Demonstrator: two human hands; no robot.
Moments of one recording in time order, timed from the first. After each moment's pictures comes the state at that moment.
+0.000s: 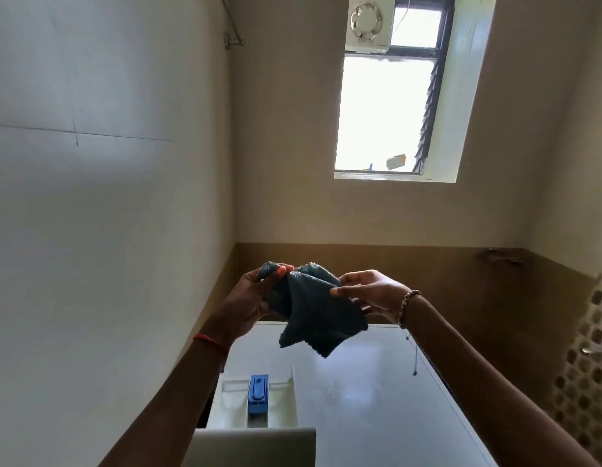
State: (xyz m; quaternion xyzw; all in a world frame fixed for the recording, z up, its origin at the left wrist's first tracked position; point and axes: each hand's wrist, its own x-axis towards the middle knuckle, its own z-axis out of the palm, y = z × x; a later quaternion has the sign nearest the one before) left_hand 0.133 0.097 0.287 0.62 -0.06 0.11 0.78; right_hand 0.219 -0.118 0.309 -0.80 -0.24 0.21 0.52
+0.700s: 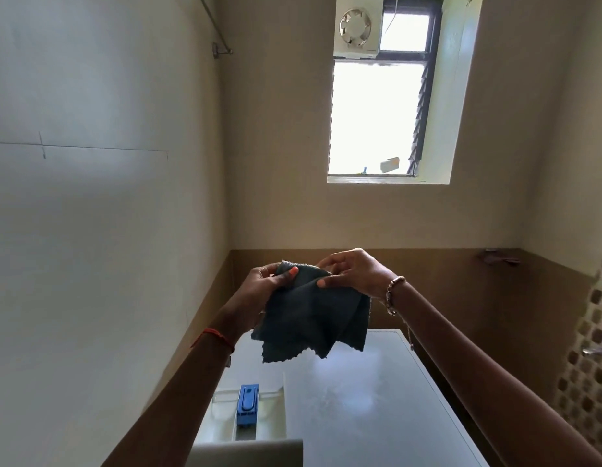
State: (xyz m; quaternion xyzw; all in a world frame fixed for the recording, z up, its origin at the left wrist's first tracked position) left_hand 0.150 0.063 0.308 0.70 -0.02 0.11 0.70; right_hand 0.230 -0.119 0.338 -0.82 -0.34 0.05 0.45
